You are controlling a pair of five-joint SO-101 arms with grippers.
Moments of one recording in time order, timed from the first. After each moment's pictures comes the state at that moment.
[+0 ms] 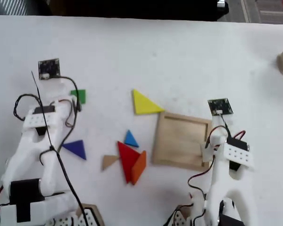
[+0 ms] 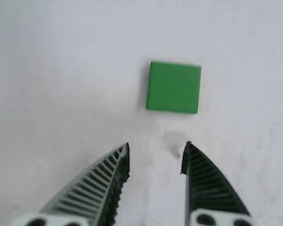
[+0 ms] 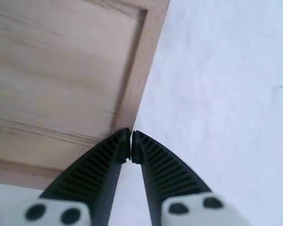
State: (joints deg) left arm -12.9 -10.1 46.4 33.9 3.3; right arm 17.5 -31.4 65.2 47.8 27.5
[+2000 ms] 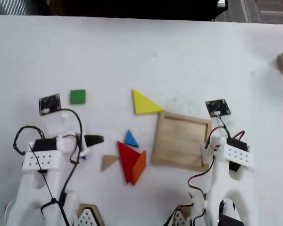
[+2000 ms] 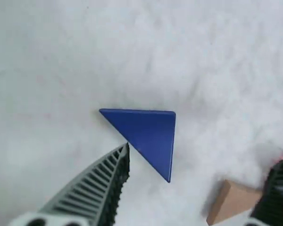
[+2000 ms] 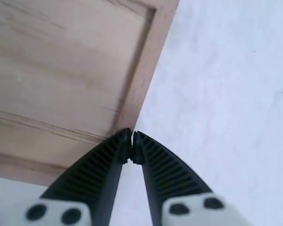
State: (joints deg) left arm -10.2 -43.3 70.1 56.6 12.2; right arm 17.8 -31.5 65.9 47.7 31.0
